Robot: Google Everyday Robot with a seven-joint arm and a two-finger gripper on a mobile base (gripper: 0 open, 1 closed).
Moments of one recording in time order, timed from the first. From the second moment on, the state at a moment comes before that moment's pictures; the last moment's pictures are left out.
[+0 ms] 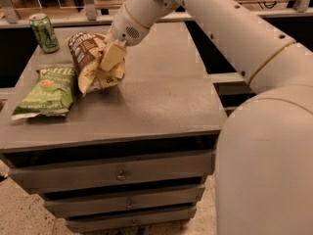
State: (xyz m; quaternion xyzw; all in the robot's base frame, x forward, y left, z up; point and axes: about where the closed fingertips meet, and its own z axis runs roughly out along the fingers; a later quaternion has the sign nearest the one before) arm 0.638 0.134 0.909 -0.70 0.62 0.24 0.27
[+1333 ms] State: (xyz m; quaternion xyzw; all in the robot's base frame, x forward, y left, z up) arm 0.617 0.082 0.943 -0.69 0.62 0.22 0.31
